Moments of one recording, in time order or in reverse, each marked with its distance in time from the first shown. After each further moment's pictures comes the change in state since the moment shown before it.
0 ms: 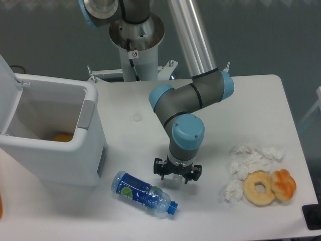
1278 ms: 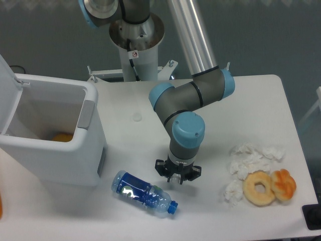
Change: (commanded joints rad) arm 0.002 0.014 0.028 -0.003 0.000 0.008
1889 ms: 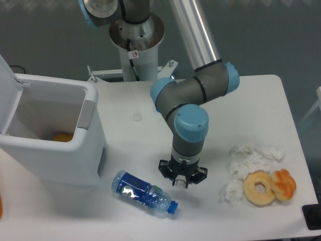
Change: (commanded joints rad) arm 0.003 0.083 0.098 0.000 -0.002 0.161
